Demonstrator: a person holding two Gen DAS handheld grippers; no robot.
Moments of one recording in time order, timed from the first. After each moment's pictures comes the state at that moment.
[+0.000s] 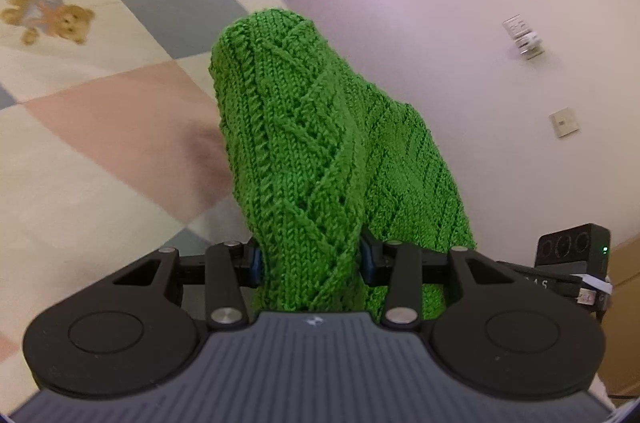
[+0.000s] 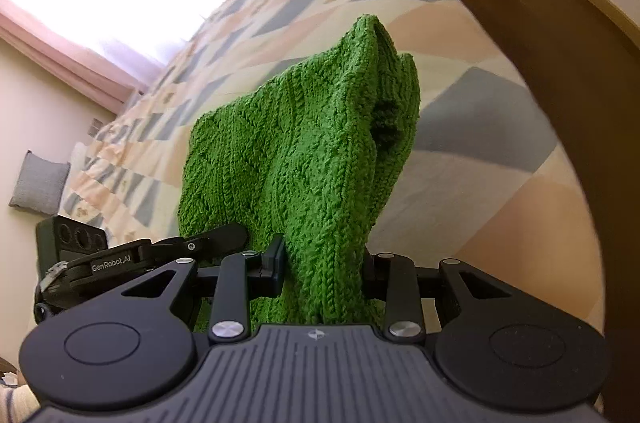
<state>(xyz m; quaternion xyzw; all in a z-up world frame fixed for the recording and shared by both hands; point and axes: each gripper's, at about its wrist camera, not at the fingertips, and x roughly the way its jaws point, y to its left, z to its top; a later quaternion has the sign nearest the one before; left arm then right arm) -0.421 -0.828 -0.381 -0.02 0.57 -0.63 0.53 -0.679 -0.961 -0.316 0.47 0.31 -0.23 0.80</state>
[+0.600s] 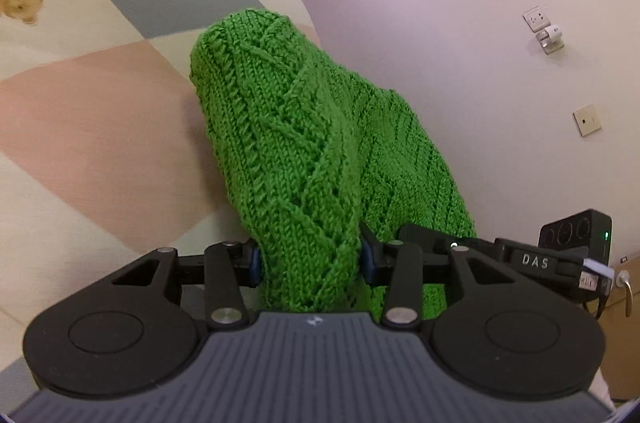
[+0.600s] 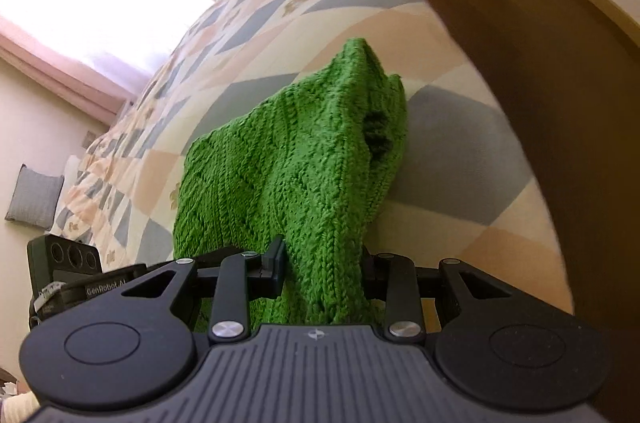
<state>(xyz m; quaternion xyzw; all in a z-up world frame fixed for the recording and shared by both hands) -0.451 -0.876 -0.411 -0.01 0.58 -0.62 0.53 -0.703 -1.014 -0.362 0.48 0.30 -0.23 0.79</state>
